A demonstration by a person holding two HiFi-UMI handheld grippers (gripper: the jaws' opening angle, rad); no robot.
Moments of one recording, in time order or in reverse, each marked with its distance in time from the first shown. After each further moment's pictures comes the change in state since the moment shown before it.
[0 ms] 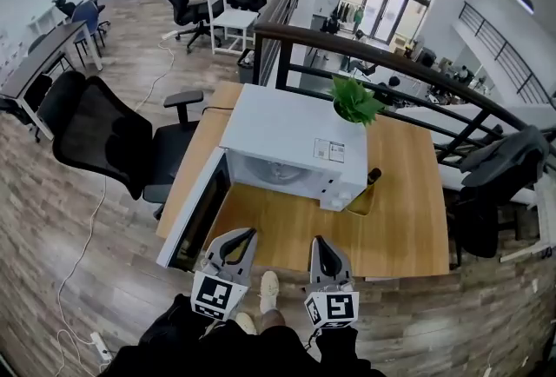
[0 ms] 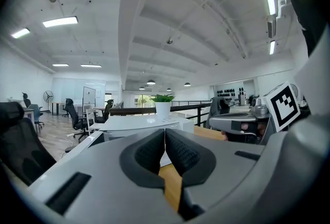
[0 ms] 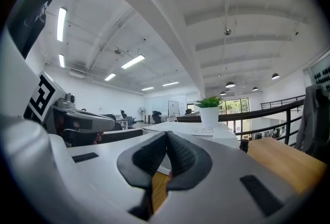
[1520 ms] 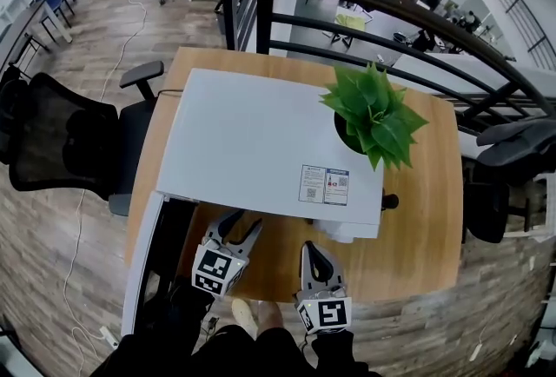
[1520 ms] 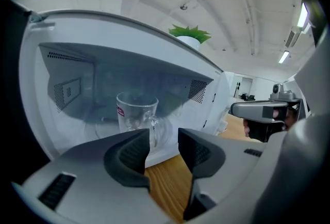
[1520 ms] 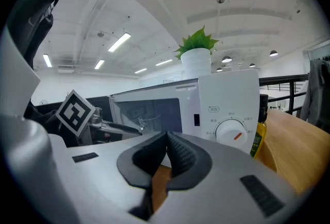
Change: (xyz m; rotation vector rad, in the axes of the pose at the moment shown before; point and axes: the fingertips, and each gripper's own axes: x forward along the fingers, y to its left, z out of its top) left arm 0.254 0.074 -0.164 -0.168 0.302 -0.127; right arm 0.156 -0.105 -0.134 0.093 0.241 0.003
